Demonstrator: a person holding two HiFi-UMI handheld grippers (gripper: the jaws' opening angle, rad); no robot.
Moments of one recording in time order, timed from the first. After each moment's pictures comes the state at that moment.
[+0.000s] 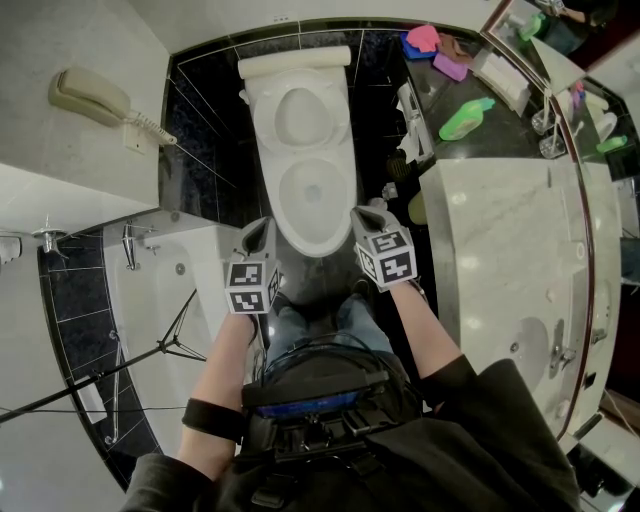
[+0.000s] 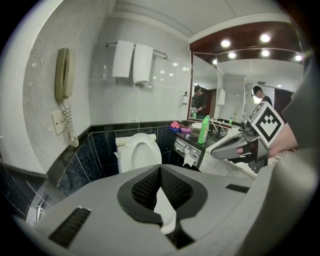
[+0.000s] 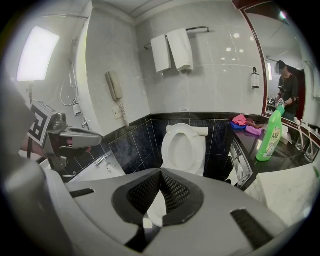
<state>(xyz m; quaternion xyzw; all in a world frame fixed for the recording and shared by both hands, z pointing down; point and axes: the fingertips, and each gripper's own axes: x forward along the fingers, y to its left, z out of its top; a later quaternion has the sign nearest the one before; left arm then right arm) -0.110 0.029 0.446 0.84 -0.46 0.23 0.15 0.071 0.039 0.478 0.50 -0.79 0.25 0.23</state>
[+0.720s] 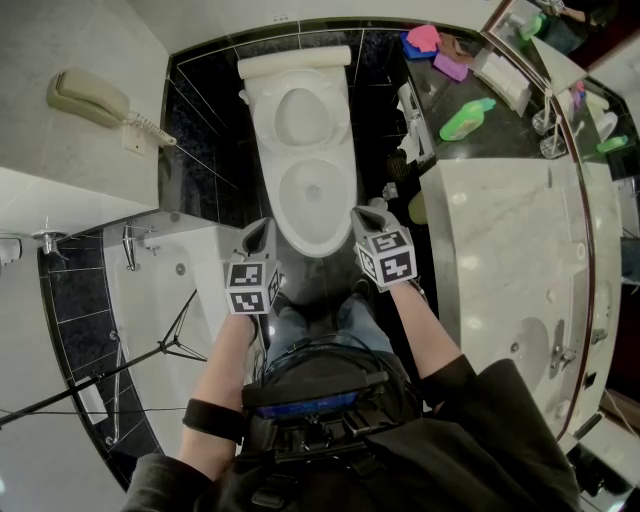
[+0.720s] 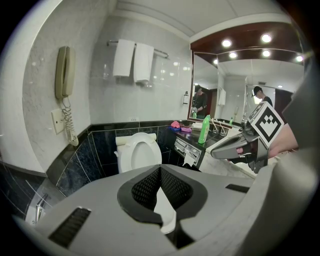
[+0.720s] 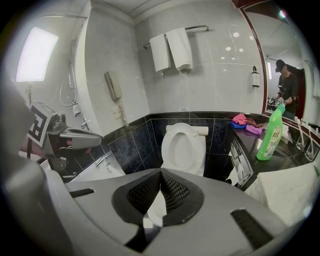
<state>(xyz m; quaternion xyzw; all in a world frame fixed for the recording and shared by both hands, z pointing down) -0.111 0.027 0.448 0.84 -0.46 0.24 0.16 0.069 0.036 0.476 0.50 -0.79 0.26 0.23</state>
